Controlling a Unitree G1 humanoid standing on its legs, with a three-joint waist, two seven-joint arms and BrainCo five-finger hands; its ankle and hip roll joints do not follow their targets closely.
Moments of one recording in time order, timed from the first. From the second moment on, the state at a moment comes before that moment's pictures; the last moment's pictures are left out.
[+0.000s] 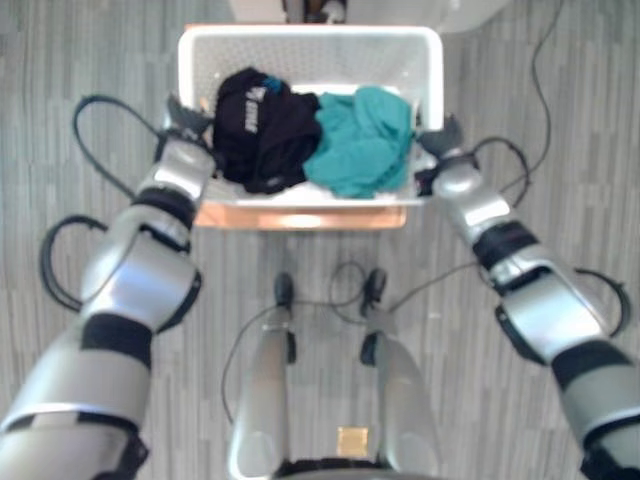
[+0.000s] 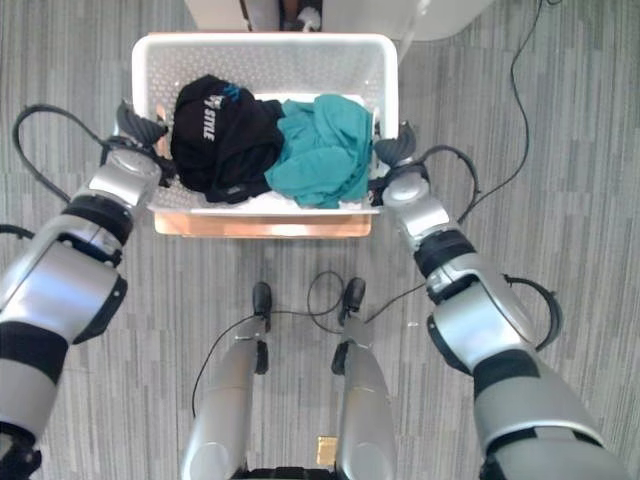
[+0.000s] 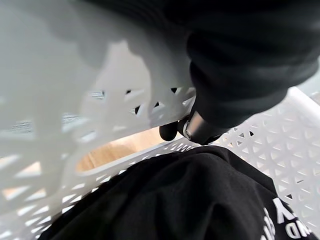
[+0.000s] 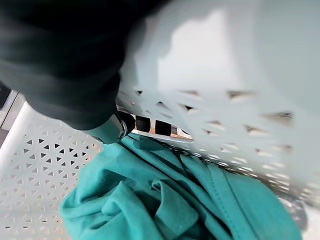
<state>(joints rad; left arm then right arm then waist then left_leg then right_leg) -1.39 0.48 -0.63 1.33 -0.30 0.11 0.39 -1.18 -0.47 0.58 0.95 0.48 0.09 -0.36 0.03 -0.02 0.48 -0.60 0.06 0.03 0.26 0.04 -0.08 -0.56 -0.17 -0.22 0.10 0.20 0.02</state>
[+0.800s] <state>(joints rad) -0.98 0.58 -0.57 0.75 -0.20 0.08 0.29 -0.63 -0.74 0.37 0.37 0.39 0.20 -0.16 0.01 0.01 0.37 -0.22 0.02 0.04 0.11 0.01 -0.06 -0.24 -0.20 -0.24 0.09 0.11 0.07</state>
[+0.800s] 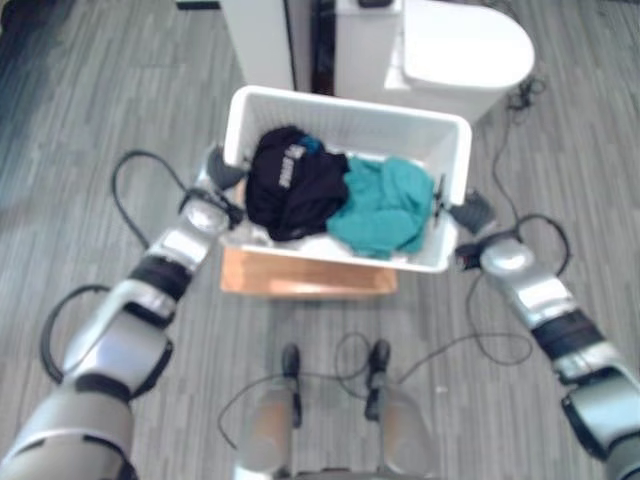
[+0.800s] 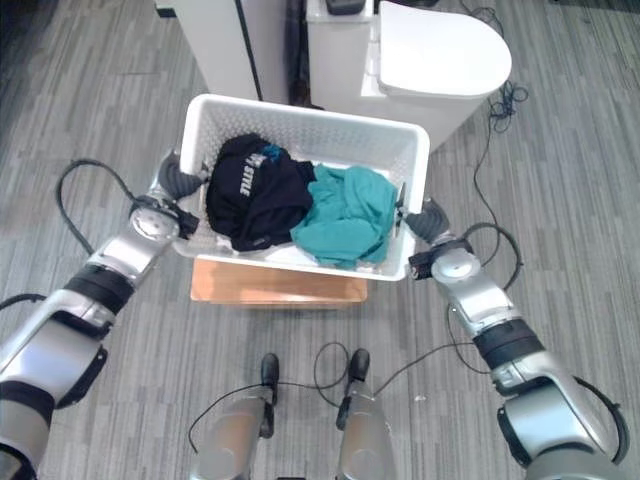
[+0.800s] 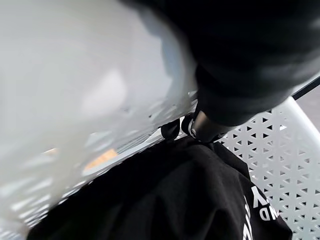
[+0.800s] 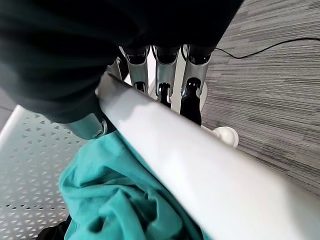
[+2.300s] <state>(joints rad) -0.97 0.47 -0.67 0.77 -0.16 0.12 0.12 -0.42 -0.81 0.27 0.37 0.42 0.28 -0.02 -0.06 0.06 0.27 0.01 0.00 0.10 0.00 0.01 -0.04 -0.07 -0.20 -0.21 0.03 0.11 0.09</state>
